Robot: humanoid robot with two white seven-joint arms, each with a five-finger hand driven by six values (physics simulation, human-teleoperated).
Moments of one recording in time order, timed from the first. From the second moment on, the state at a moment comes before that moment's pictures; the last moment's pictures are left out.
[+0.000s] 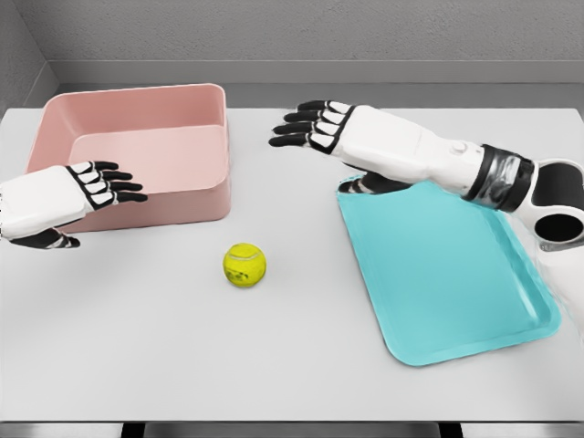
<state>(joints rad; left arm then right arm) -0.30 1.19 -0.47 -1.71 -0.41 -0.61 -0.12 -0.43 -0.48 0.20 -1.74 0.30 -0.61 0.61</state>
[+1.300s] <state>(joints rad) -0.60 0.91 -0.85 -1.75 -0.57 -0.61 -0.17 -0.04 -0.50 -0.18 -1.77 0.12 -0.61 0.61</state>
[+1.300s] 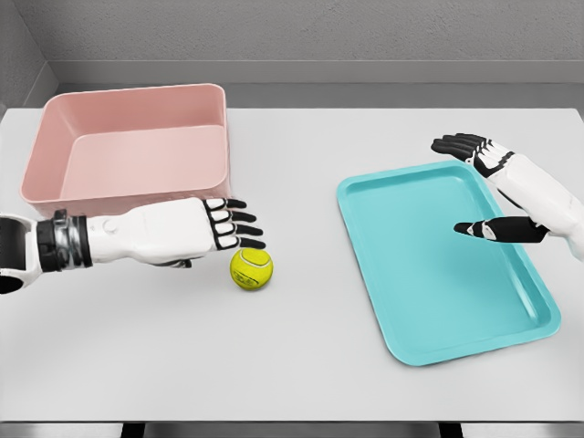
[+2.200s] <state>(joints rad) -0.69 0.79 -1.01 -1.61 -0.52 -0.61 -0.17 -0.04 -0.50 -0.18 -1.77 0.12 -0.61 0.61</state>
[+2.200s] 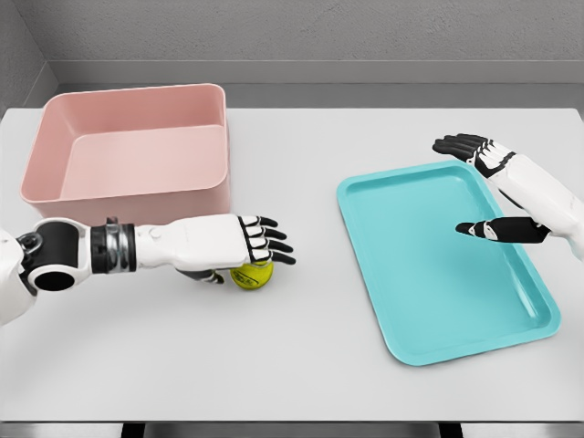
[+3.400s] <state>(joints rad) -0.79 0.79 -1.18 -1.57 -0.45 -0.61 -0.17 -0.03 -0.51 -0.22 -1.76 0.13 -0.61 0.61</state>
